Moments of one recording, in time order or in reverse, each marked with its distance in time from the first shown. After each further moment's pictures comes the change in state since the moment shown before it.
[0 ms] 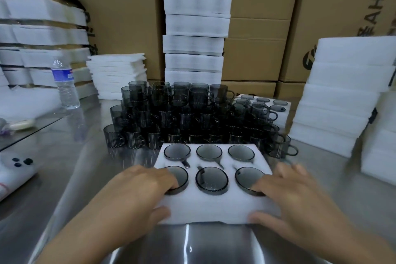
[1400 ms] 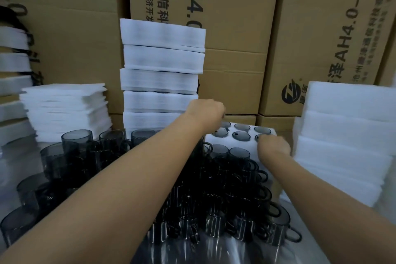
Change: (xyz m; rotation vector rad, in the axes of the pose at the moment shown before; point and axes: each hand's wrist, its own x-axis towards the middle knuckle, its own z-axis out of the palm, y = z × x) left_hand 0.383 -0.016 -0.031 0.208 0.156 0.003; right_hand 0.185 0.242 0.114 -0.312 -0.619 0.940
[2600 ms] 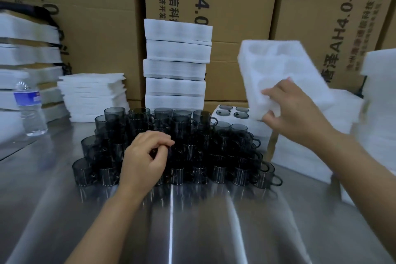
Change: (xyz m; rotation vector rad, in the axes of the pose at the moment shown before) left_hand -0.255 -0.023 0.024 -0.789 0.726 -0.204; right_hand -0.169 0.055 -0.083 0.500 0.682 -0.591
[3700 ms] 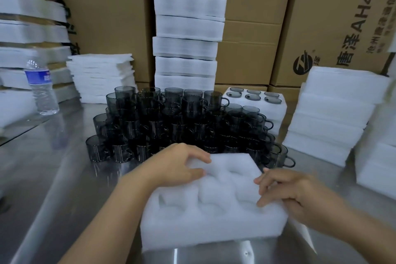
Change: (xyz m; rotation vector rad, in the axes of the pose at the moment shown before) left_hand -0.013 0.003 0.005 0.115 -0.960 -0.247; right_hand -0.138 -0.037 0.041 0.412 -0.283 -0.279
